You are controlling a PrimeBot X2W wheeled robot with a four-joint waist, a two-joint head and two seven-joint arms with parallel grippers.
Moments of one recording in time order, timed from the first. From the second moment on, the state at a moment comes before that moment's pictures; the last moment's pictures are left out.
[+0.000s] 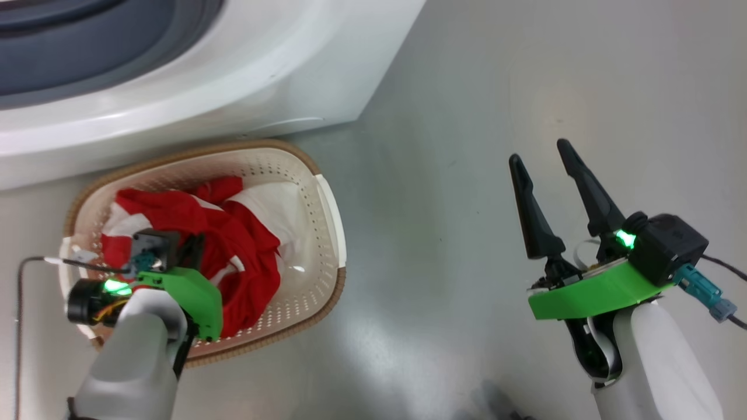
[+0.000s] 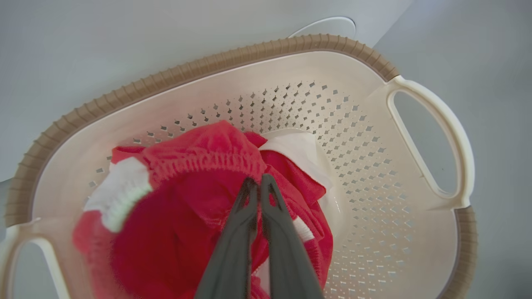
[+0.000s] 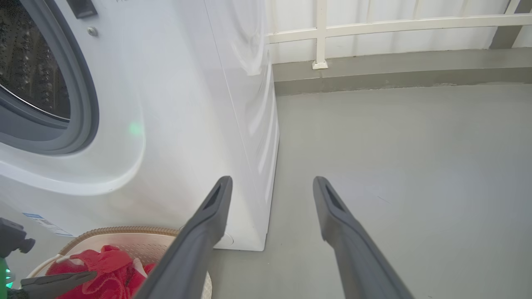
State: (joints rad) left arm -0.76 0.08 -0.25 1.16 -0.12 -0.12 -0.25; right arm -0.34 -0.07 0.11 0.06 0.24 0.13 -0.26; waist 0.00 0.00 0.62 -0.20
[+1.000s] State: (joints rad) left arm -0.76 0.05 -0.32 1.17 -0.27 -0.13 -0.25; right arm -0.33 -0.08 0.10 0.09 0.23 0.13 -0.26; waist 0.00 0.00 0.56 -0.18
